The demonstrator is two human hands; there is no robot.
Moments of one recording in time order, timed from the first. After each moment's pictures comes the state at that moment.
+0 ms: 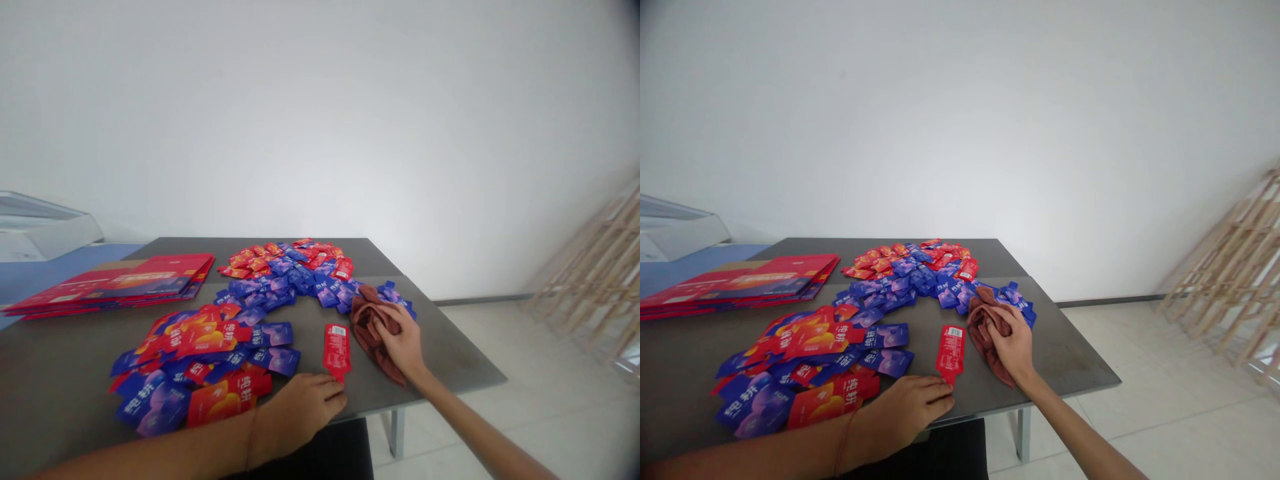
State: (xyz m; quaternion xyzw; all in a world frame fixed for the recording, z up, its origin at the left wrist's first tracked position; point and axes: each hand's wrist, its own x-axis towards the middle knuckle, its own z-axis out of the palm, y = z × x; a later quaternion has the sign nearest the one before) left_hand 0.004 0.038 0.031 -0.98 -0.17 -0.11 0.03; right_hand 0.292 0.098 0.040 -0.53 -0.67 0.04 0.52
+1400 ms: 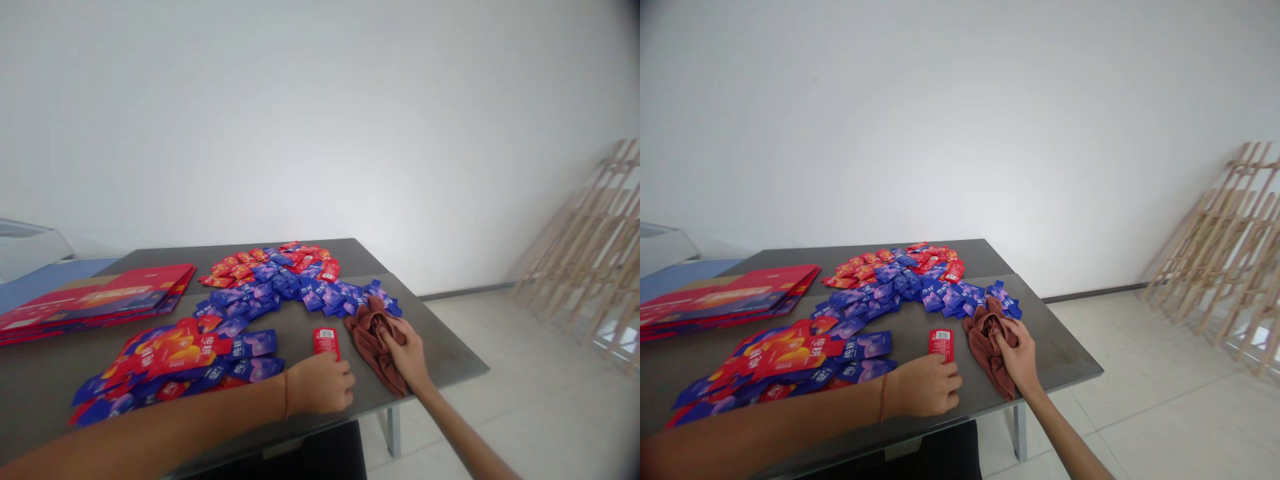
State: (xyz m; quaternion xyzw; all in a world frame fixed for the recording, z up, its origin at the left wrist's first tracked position) left_hand 0.068 0.086 0.053 -0.98 0.01 -0.09 0.19; right_hand 0.333 0.084 0.001 -0.57 -0.57 0.09 0.58
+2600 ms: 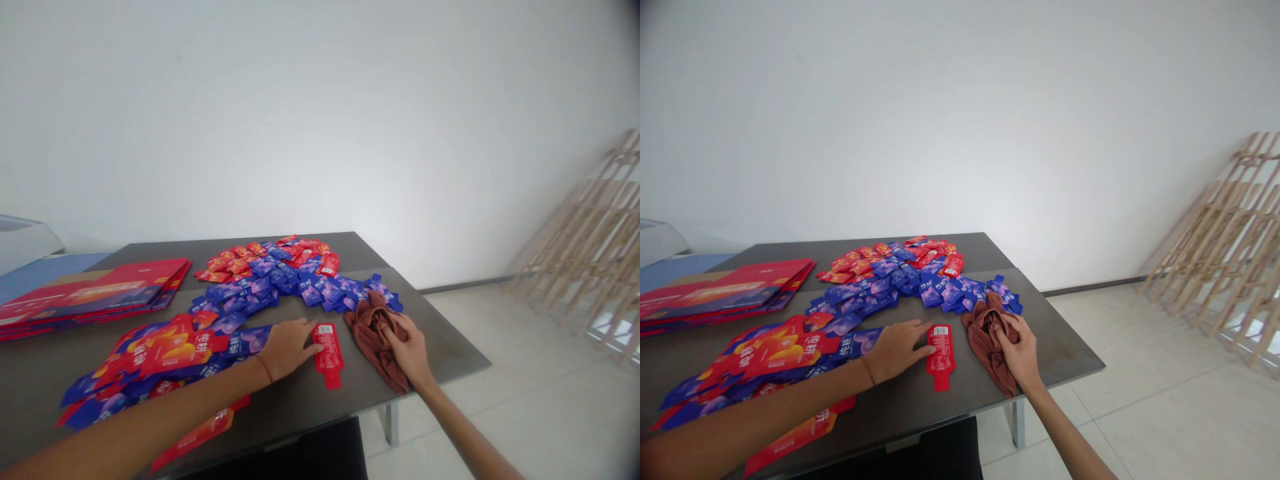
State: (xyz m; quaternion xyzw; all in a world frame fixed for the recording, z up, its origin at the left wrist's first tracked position) left_hand 0.024 0.126 0.063 -0.90 -0.44 -0.06 -0.03; right_hand 0.335 0.084 -0.001 -0.58 -0.56 0.10 0.58
